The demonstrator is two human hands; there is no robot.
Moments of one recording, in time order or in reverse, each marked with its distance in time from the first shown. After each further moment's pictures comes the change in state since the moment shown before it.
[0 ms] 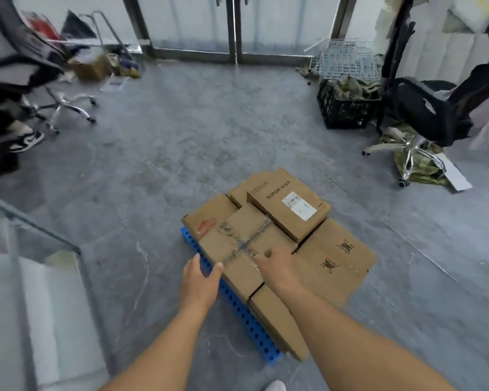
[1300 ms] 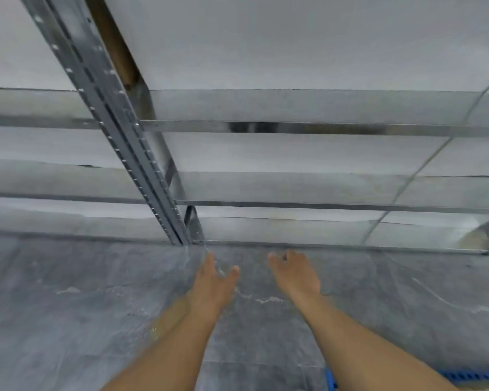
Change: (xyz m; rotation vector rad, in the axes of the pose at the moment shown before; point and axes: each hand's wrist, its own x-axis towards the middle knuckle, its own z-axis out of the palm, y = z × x) left_hand -0.546 -0.130 0.275 -0.956 1.511 -1.099; right_hand -0.332 0.270 0.044 -1.230 -1.136 -1.495
